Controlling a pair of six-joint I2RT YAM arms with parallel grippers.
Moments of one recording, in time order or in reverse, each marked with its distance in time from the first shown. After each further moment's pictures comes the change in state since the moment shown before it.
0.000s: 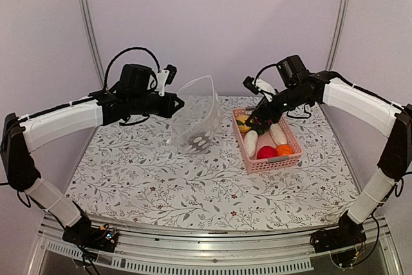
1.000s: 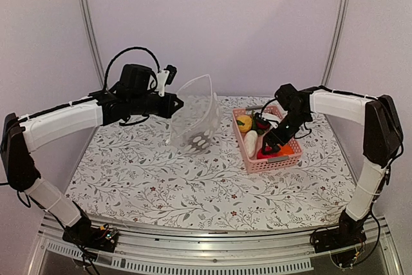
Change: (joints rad) left arm -0.002 0.000 0.000 -0.008 -0.019 0.019; right arm -0.128 0.175 -0.124 -0.175 0.083 0.012
